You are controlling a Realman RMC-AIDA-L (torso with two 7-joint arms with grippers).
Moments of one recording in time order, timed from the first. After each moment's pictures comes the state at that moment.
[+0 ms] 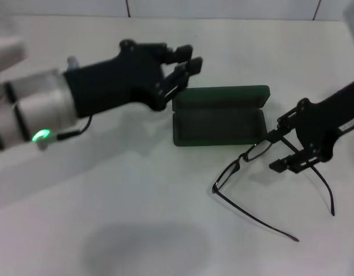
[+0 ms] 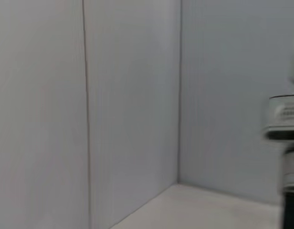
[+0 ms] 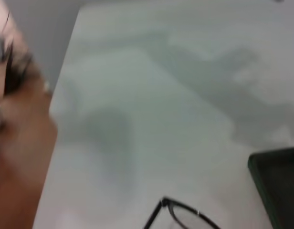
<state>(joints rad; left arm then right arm) -0.03 -2.09 1.49 1.46 1.44 1.09 -1.59 0.81 1.97 -1.21 -0.95 -2.20 -1.67 1.69</state>
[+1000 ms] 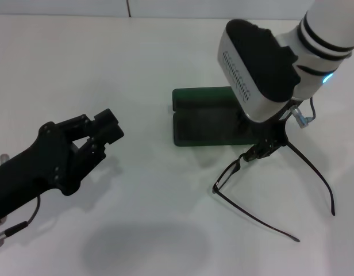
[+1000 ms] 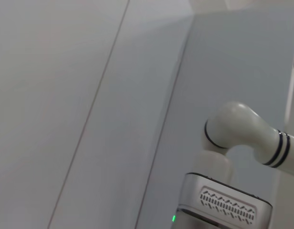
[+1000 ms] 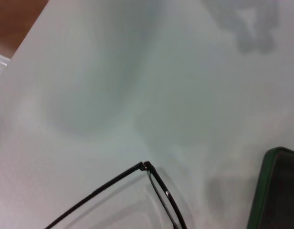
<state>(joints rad) -0.09 -2.08 1.10 0.58 1.16 1.84 -1.12 1.10 2.03 -1.67 -0.94 -2.39 -1.48 1.74</state>
